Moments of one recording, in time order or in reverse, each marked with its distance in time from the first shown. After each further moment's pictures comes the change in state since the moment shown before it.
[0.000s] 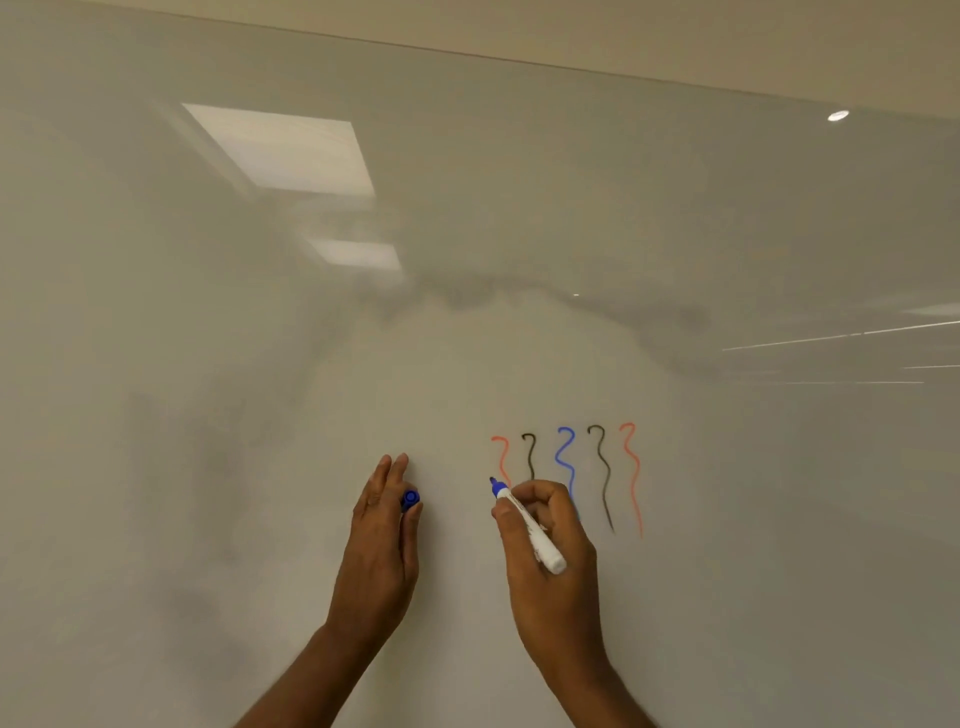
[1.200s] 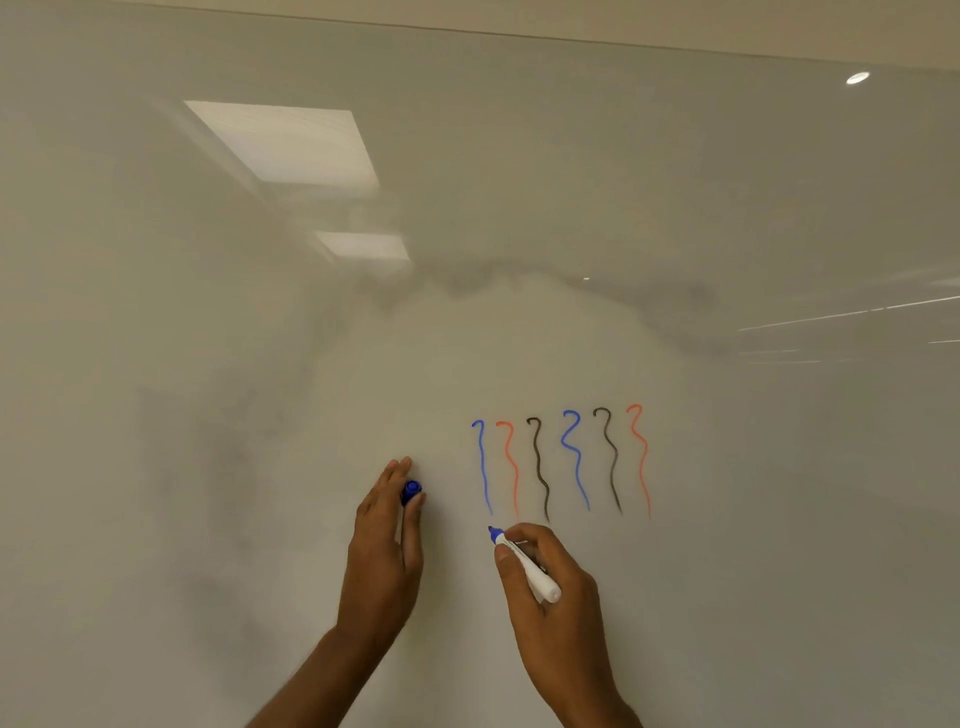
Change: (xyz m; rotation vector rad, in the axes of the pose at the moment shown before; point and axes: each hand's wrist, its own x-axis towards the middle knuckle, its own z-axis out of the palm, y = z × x) left_hand -0.012 0.027 -0.013 -0.136 0.068 -0.131; right_hand -0.024 0.063 -0.008 -0.198 -0.090 0.024
